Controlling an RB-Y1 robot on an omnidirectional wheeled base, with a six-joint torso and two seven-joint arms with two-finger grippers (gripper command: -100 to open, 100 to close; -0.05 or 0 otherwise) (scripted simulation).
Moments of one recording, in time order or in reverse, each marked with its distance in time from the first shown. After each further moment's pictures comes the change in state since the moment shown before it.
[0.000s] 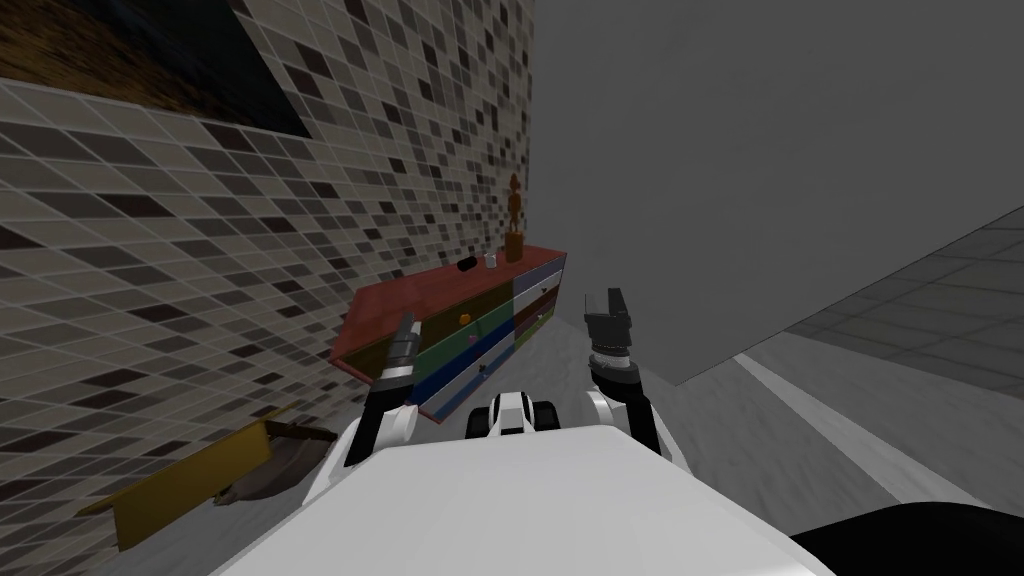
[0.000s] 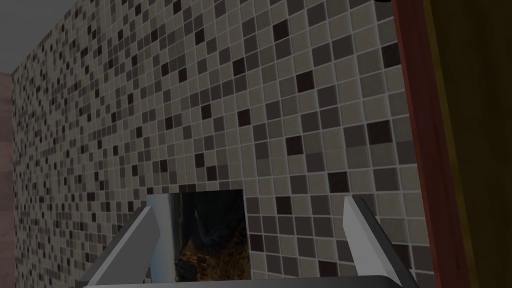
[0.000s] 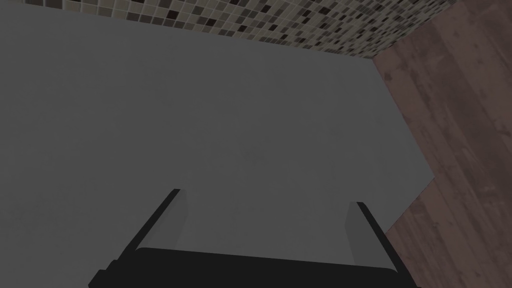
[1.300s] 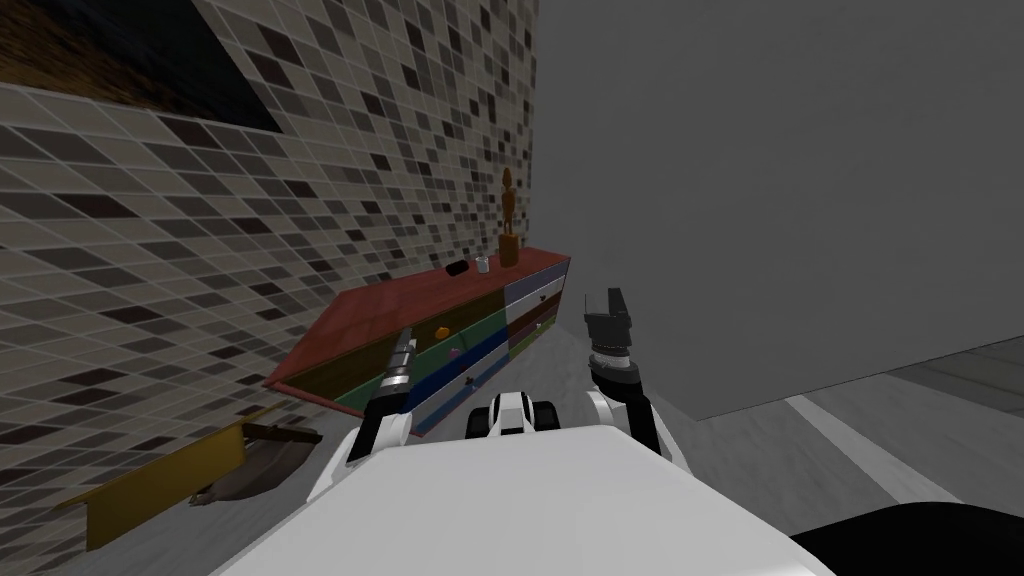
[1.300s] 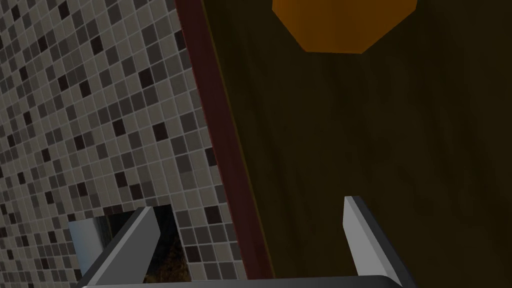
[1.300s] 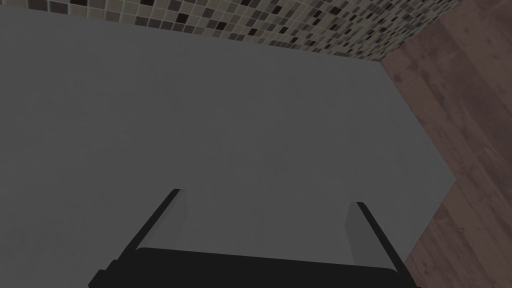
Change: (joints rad) left arm -0.054 0.034 0.080 0.278 0.050 -0.004 0.011; right arm 0.000 0.000 0.000 0.000 0.000 0.000 0.000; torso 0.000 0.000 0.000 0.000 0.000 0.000
